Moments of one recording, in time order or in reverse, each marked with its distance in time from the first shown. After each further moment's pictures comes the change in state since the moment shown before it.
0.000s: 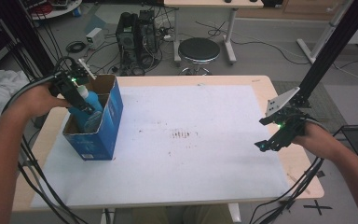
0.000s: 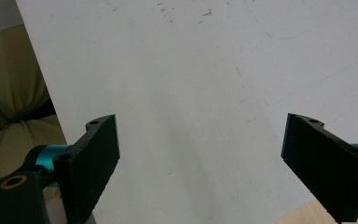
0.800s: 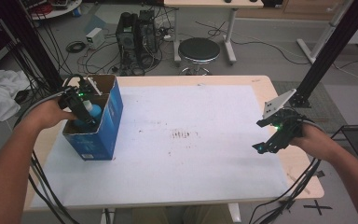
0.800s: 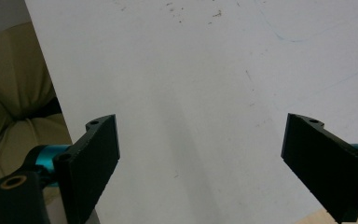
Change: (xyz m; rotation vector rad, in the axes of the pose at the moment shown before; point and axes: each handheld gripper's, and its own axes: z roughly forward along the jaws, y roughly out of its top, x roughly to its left) left arm 0.001 -0.009 0.044 0.086 -0.021 0.050; right arm 0.004 0.003 0.006 -0.003 0.017 -0.026
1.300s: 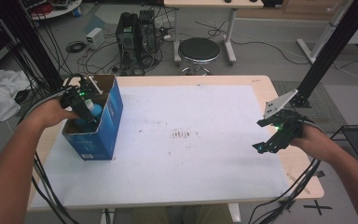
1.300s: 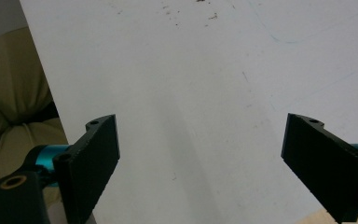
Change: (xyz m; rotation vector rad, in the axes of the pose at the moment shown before) left arm 0.005 0.002 0.000 -0.010 -0.008 -0.041; right arm 0.001 -0.003 -0.001 -0.007 -0.010 0.026
